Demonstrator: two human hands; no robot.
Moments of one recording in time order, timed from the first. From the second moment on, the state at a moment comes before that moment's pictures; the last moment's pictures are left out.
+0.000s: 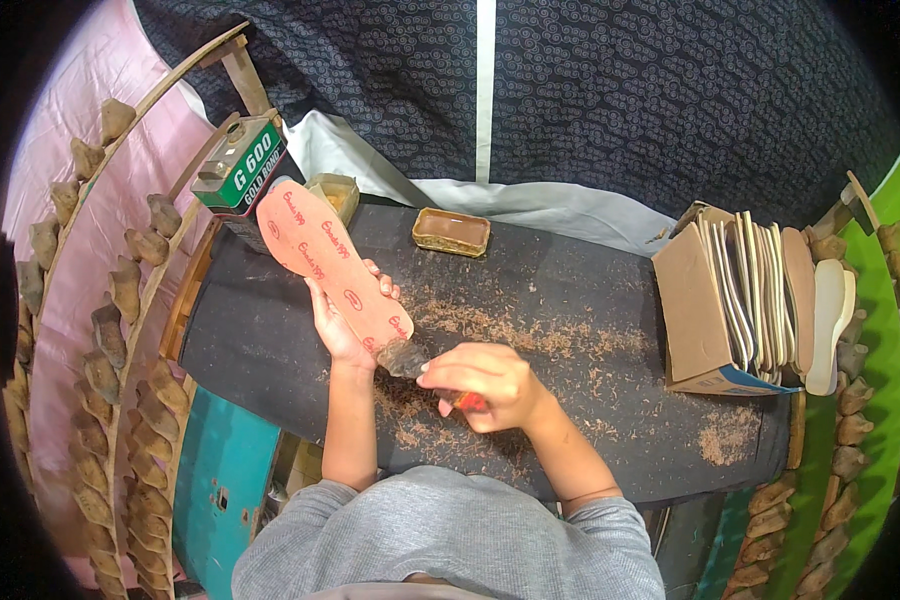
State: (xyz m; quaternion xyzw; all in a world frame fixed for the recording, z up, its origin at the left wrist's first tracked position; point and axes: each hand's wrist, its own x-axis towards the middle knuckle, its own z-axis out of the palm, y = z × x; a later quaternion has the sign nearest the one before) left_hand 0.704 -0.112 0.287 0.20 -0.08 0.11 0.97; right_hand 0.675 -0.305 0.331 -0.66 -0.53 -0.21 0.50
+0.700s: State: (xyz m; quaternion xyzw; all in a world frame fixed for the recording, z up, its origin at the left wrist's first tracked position) left_hand 0.707 -0.110 0.280 0.20 -0.04 0.14 0.97; right_hand 0.682 -0.321 0.333 -0.68 -0.50 -0.24 0.49
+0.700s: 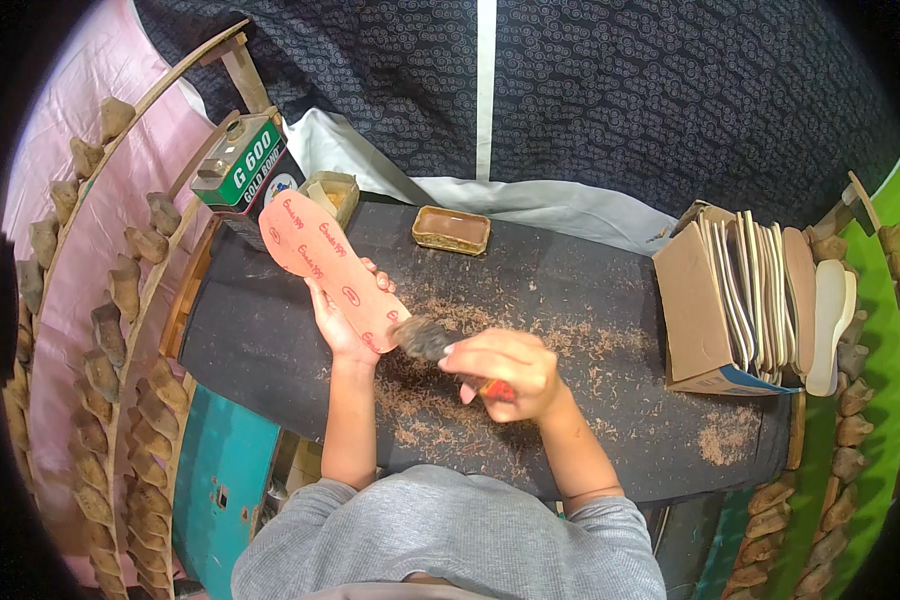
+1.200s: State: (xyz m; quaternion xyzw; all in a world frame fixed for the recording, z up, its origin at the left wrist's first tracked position) left_hand 0.705 -0.114 0.287 0.21 -0.05 0.13 0.97; right_hand 0.678 -0.310 0.330 -0.65 -0.55 -0.18 0.49
